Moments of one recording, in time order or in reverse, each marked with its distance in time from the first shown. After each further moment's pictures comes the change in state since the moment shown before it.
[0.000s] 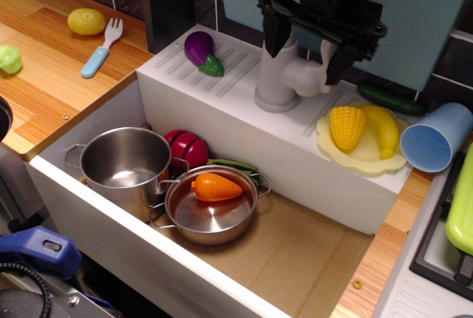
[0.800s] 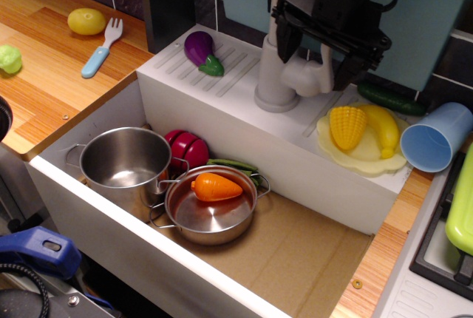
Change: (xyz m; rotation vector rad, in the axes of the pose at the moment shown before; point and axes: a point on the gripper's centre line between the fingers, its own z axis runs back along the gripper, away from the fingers) arm 0.023 -0.006 -0.026 0.019 -0.033 -0.041
